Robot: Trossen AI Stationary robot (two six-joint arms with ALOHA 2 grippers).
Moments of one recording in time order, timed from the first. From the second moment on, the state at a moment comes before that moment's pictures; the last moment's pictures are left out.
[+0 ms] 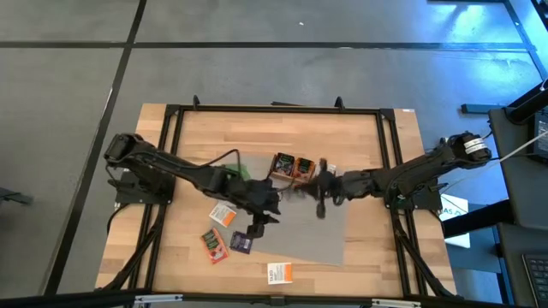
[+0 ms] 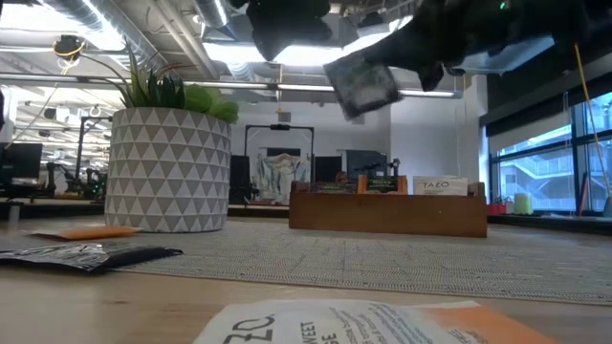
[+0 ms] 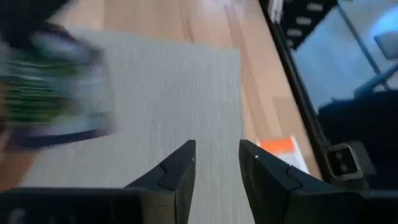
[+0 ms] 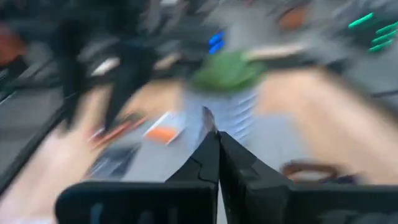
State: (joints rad) left arm -0.25 1.63 1.25 -0.32 0.03 -0.24; right arm 0.26 1.31 0.59 0.48 0.32 0.15
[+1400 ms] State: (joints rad) left arm -0.36 1.55 1.12 -0.03 0.02 -0.17; right arm 0.07 1.90 0.59 1.08 0.62 0.08
